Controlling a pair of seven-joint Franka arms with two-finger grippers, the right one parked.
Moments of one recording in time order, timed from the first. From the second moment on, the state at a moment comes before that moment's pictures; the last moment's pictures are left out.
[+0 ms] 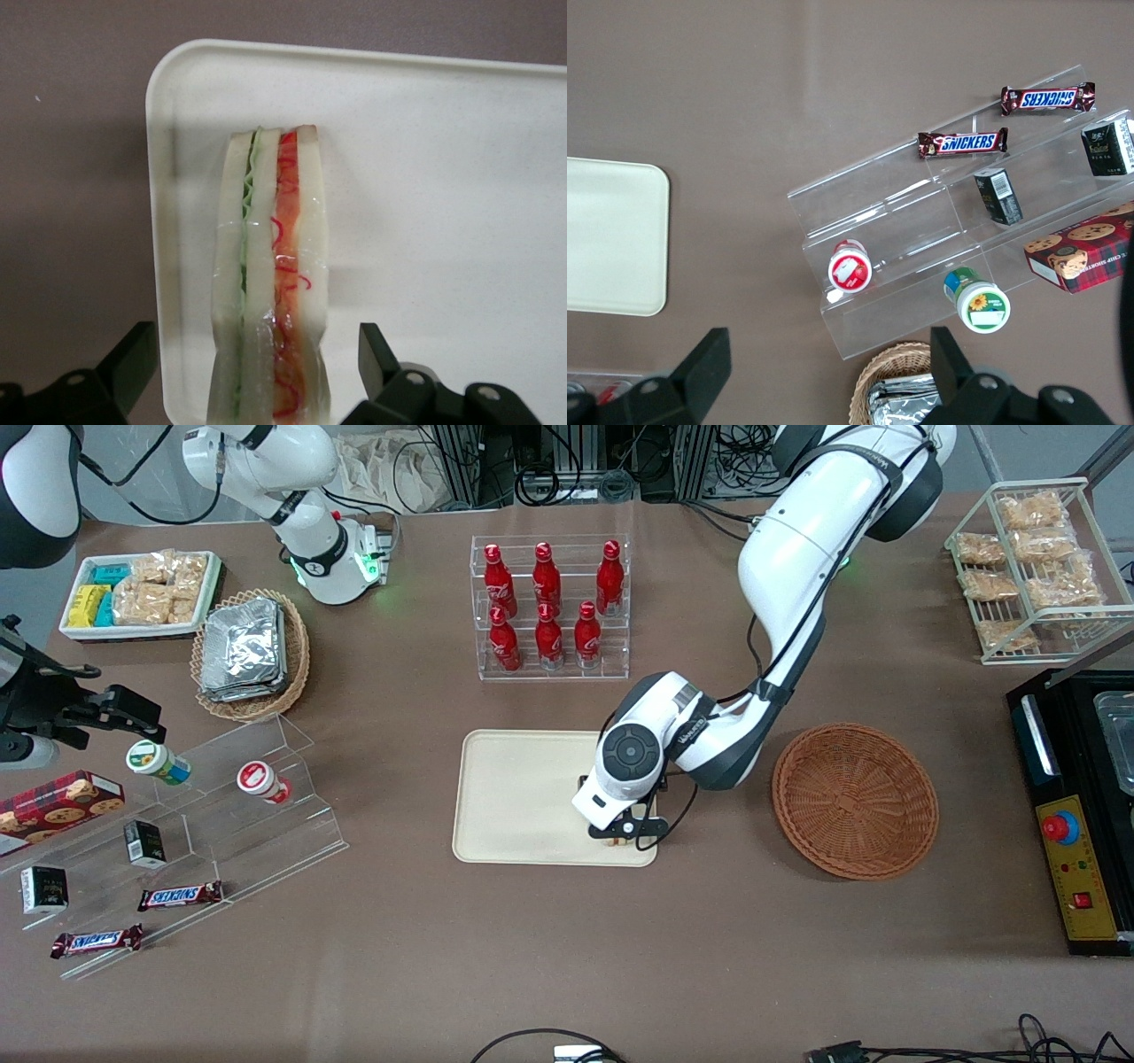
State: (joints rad) arm -0.44 0.82 -0.29 -1.34 0.13 2.00 -0.75
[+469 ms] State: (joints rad) arm -0.43 0.67 -0.26 -1.37 0.13 1.98 -0.87
